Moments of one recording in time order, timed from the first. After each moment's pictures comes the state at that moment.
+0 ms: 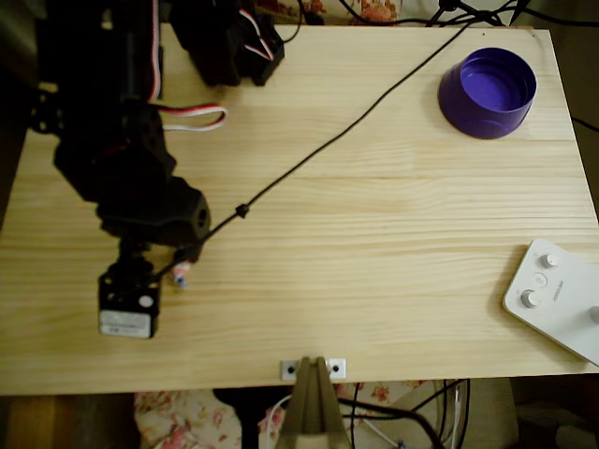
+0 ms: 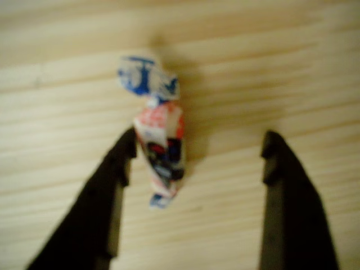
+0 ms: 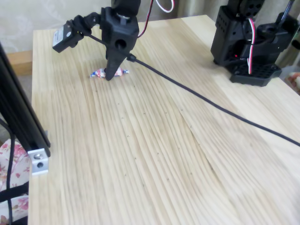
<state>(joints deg) 14.9 91.8 116.1 38.8 5.4</state>
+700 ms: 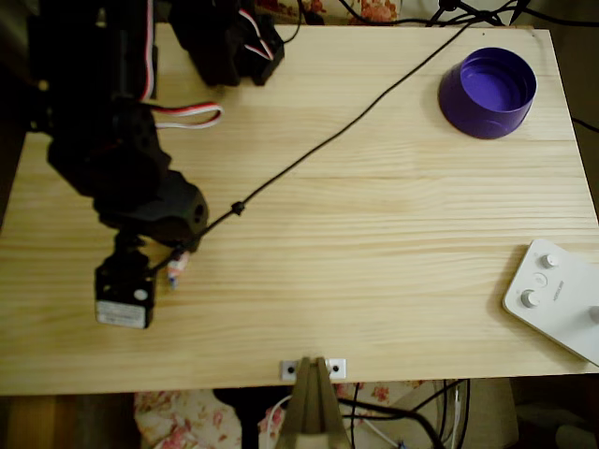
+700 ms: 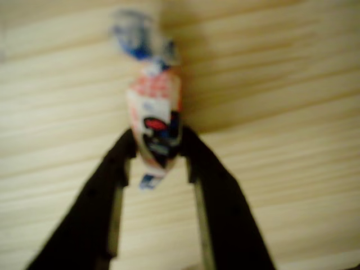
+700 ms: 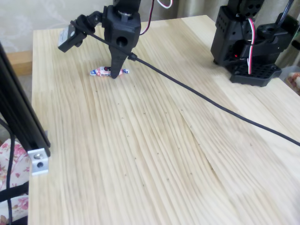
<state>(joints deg) 15.5 91.8 114.5 44.9 8.0</state>
